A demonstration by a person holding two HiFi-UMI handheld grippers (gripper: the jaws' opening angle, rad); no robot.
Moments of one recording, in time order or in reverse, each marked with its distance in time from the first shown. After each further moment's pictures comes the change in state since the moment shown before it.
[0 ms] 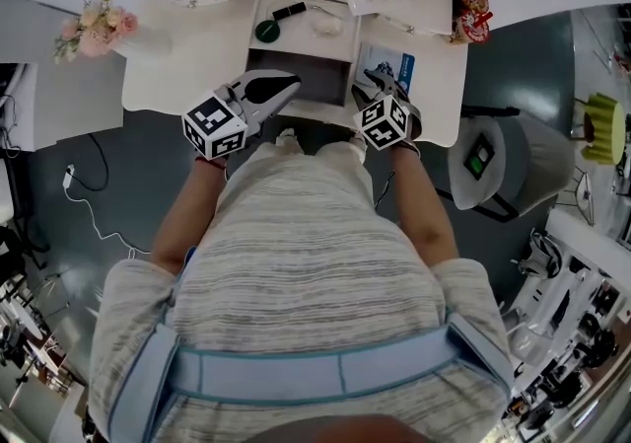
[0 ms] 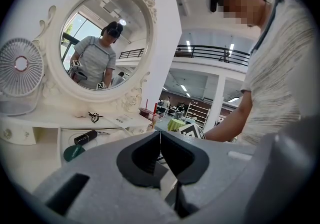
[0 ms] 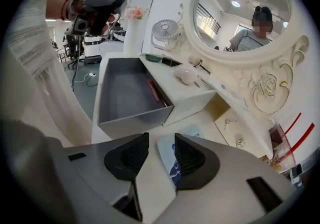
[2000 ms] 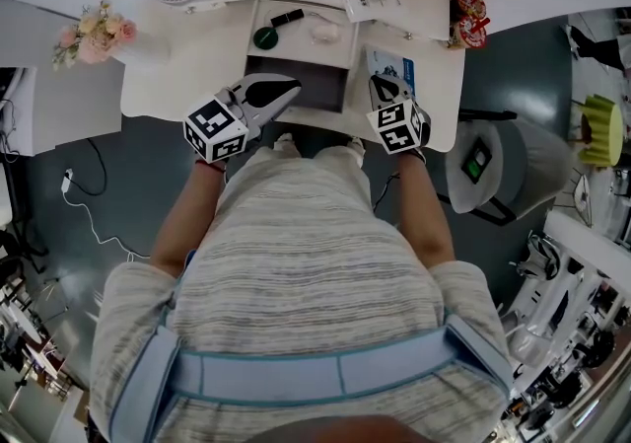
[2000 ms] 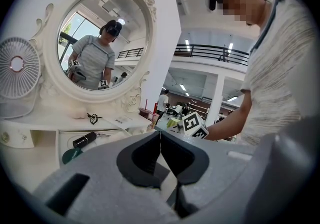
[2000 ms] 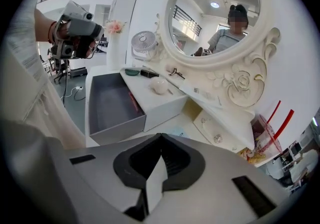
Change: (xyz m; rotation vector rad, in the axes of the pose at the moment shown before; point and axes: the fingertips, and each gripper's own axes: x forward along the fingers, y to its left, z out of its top) left arm 0.006 0.004 0.002 0.007 0.009 -0.011; right arm -0.031 -0.044 0.007 0.155 -0.059 -0.097
